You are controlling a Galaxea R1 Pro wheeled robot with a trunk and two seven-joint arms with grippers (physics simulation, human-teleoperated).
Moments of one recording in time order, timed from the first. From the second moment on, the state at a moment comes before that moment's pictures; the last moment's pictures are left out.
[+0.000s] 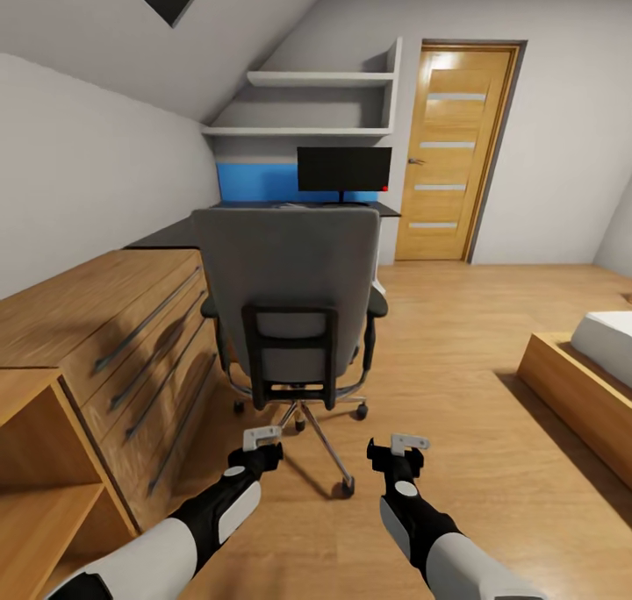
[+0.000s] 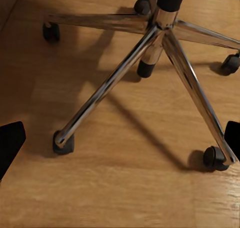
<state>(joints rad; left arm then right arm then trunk) -0.70 -0.07 -0.68 -0.41 0.75 -0.02 0.32 -0.66 0.17 -0.06 -0.29 0.08 -0.23 -0.31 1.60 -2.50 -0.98</state>
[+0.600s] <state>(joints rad) -0.70 -0.06 -0.68 -0.36 0.75 -0.03 0.33 -0.66 0.15 -0.06 -0.29 0.08 -0.29 -0.32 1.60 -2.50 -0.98</state>
